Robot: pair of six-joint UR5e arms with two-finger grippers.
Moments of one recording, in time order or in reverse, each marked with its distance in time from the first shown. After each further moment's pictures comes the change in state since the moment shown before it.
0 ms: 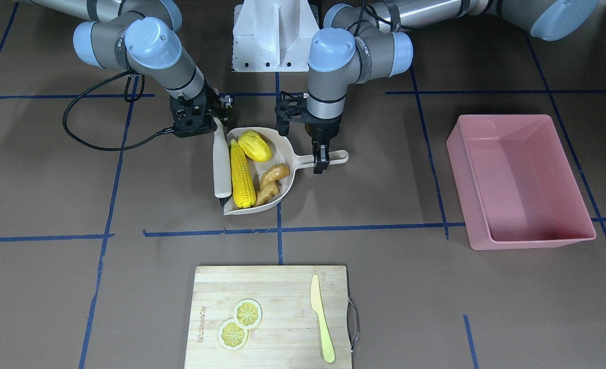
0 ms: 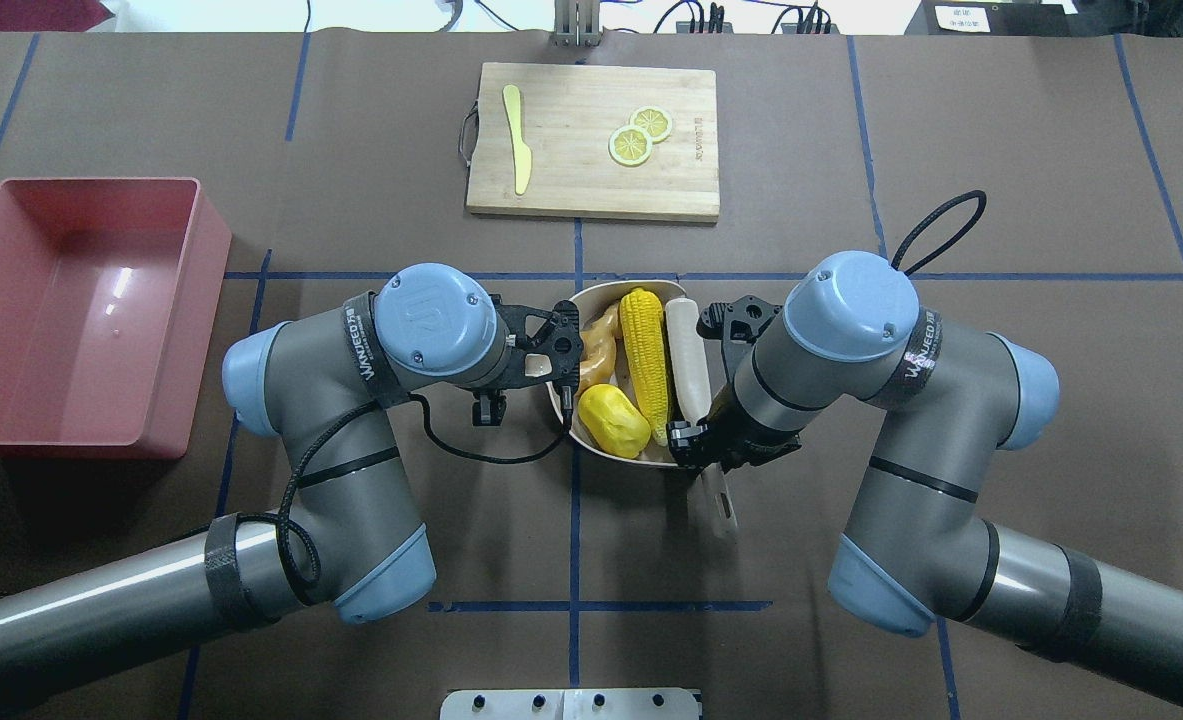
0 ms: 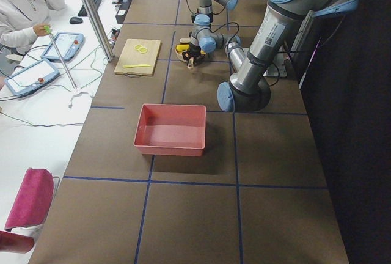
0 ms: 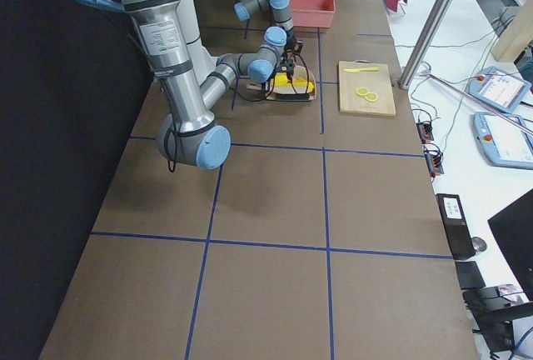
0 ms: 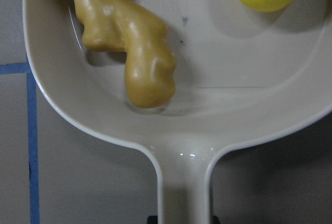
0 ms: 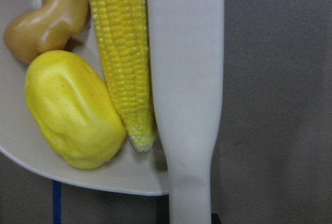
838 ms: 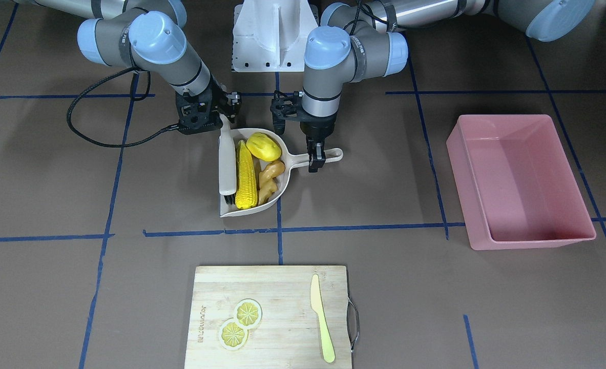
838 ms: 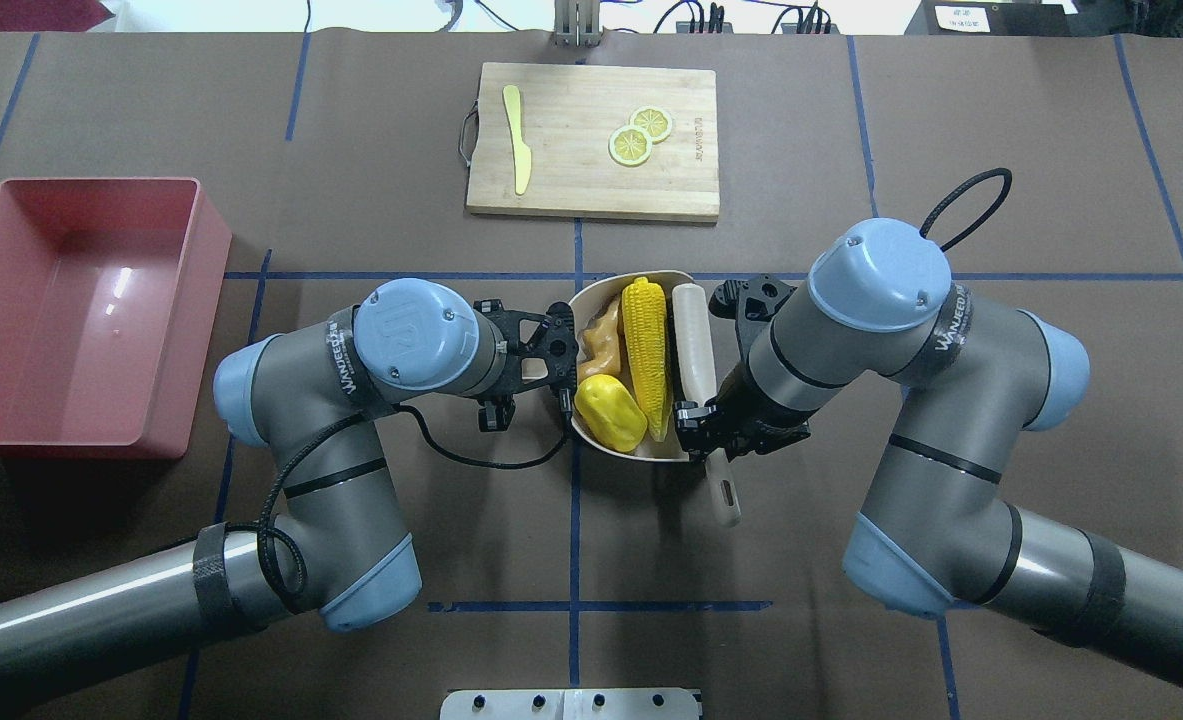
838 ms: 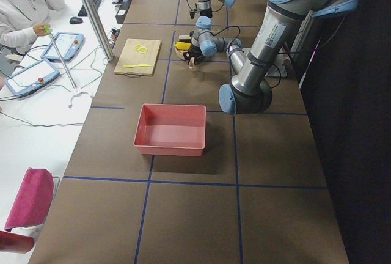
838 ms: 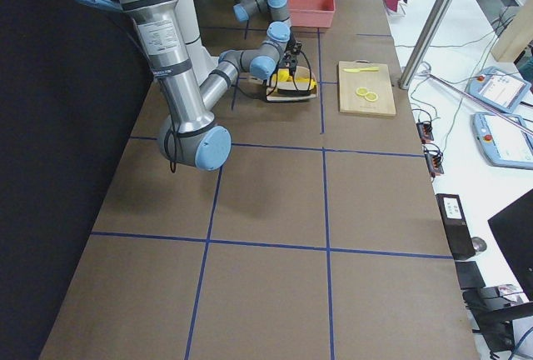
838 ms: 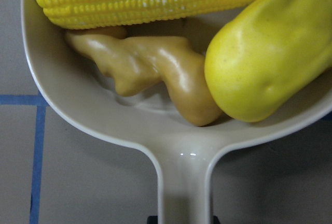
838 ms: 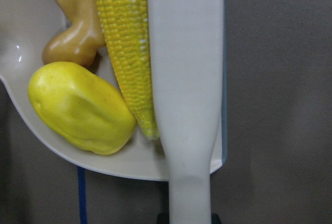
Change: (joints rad) left arm 0.007 0.040 -0.004 -0.135 -0.002 -0.080; right arm 0.050 -0.018 0.046 -0.005 0.066 0.031
